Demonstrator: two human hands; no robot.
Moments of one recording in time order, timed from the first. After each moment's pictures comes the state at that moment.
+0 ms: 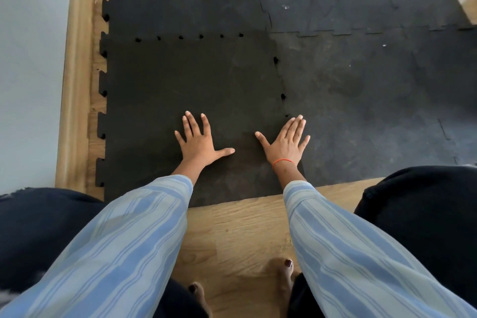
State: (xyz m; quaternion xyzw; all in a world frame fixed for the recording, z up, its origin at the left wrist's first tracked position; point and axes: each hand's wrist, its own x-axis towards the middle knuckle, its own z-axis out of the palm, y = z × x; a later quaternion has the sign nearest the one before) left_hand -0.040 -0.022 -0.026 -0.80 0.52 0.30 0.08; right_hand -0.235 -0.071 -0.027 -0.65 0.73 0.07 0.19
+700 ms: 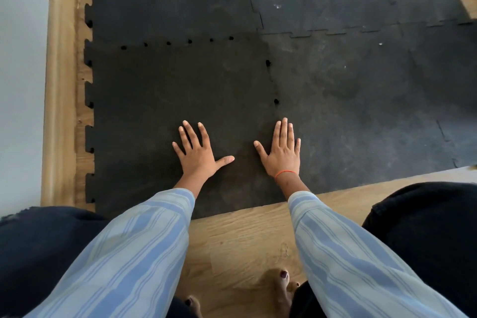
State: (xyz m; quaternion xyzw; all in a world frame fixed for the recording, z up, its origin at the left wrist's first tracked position) left_hand -0.063 -0.028 -0.029 -0.80 0.51 0.28 0.10; right_hand -0.257 -0.079 -0.042 -0.72 0.66 0.09 0.18
